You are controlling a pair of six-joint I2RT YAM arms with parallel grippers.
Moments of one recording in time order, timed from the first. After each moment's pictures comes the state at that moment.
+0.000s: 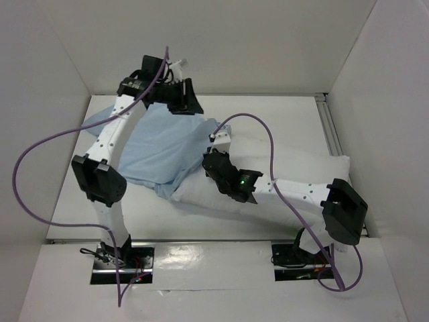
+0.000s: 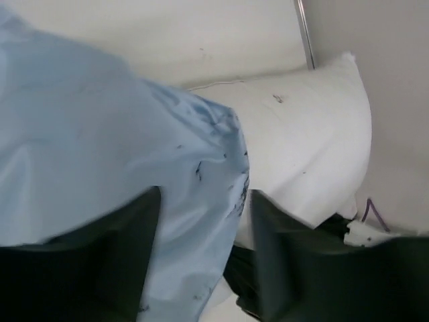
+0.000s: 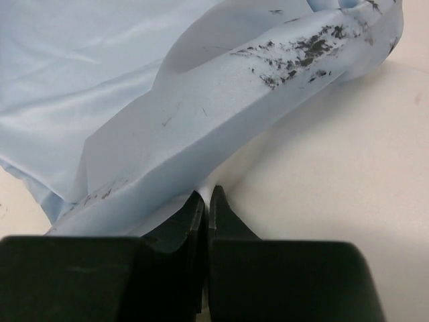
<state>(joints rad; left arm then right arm) -0.32 1.96 2.16 -0.93 0.61 -0.39 1.04 1.48 0.99 0.01 0.71 0.47</state>
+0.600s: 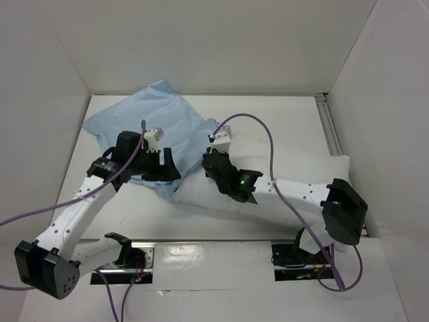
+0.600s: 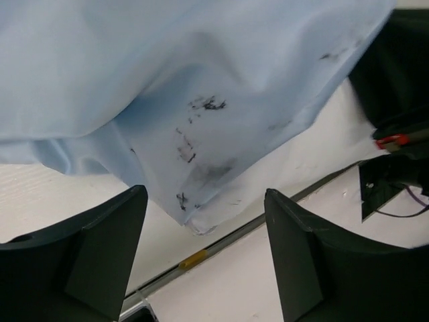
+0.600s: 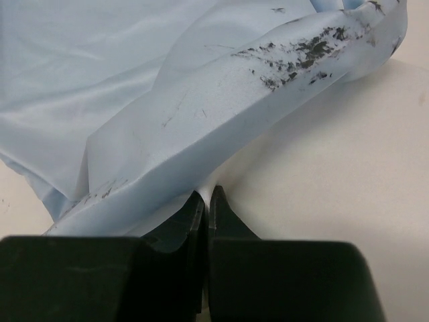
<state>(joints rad) -0.32 1.07 1.00 -0.73 0.35 -0.35 1.04 1.48 0.99 0.01 0.70 0.47</state>
